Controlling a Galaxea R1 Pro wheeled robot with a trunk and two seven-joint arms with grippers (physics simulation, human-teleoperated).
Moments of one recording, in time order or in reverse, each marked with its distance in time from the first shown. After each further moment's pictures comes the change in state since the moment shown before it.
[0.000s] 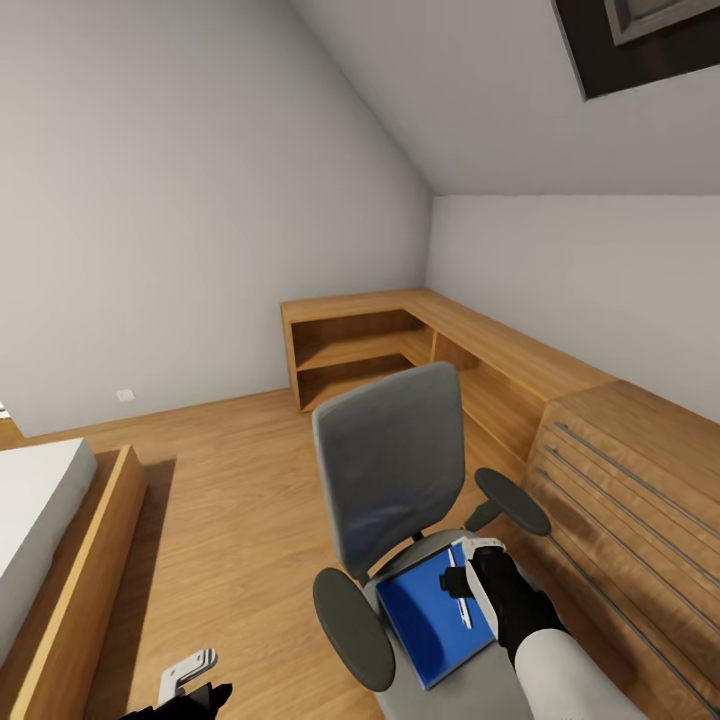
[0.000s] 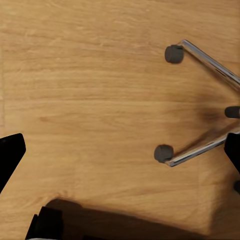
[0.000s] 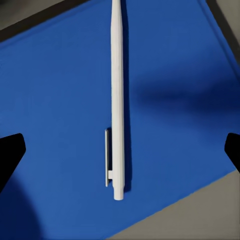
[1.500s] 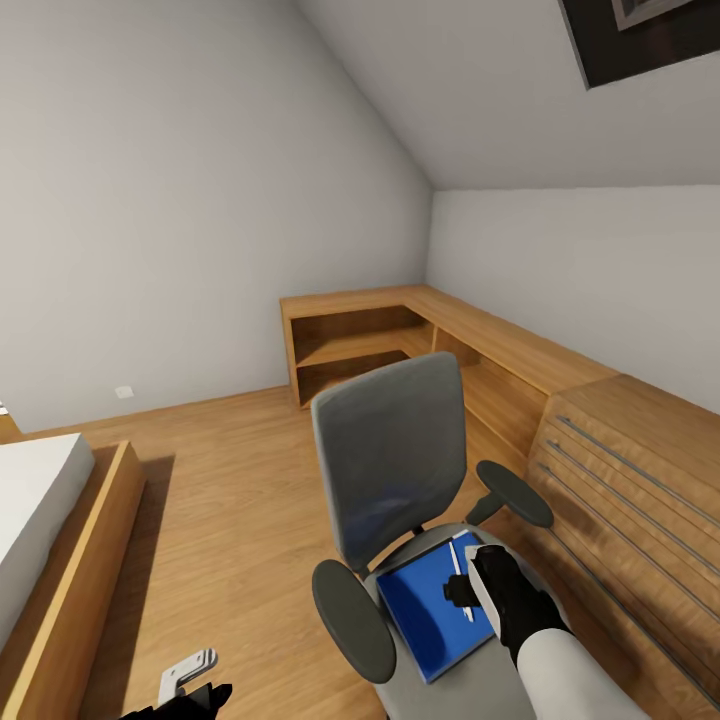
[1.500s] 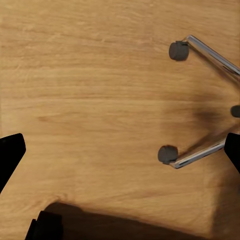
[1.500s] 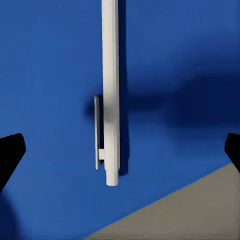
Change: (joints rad) left arm 0.000 0.000 0.000 0.000 0.000 0.001 0.000; right arm 0.000 -0.008 -0.001 -0.002 0.000 0.094 0.001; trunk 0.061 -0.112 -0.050
